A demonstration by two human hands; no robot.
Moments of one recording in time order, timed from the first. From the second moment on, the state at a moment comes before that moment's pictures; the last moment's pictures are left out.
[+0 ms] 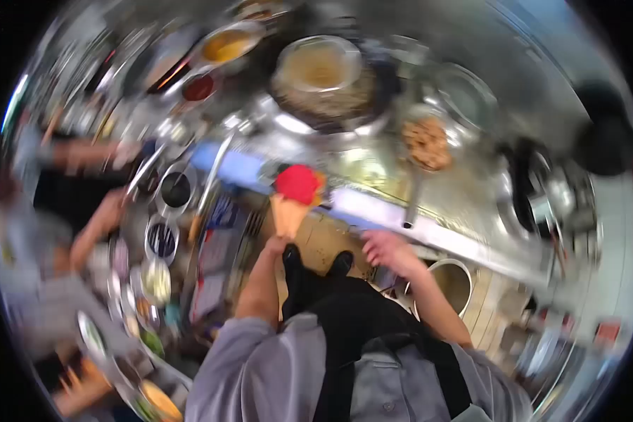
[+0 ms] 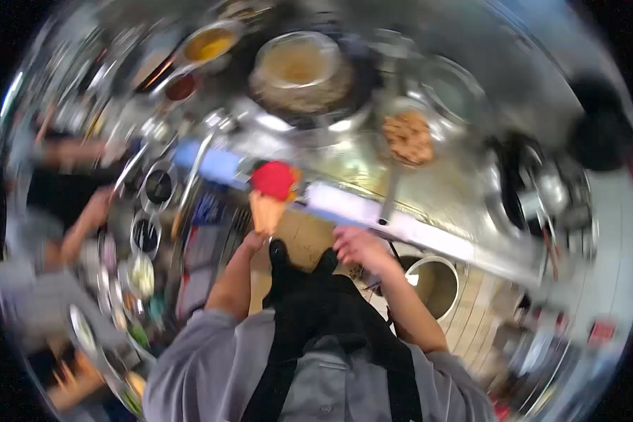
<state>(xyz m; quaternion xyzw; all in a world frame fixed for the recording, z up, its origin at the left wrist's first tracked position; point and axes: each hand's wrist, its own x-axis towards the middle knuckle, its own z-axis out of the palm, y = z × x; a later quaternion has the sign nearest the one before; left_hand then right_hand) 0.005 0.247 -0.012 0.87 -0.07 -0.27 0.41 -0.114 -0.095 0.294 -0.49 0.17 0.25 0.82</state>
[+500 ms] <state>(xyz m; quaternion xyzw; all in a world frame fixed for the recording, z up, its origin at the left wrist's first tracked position) -0.312 0.346 0.031 0.75 0.48 -0.29 0.36 0.203 -0.154 0.324 -0.30 0.09 0.45 0.83</state>
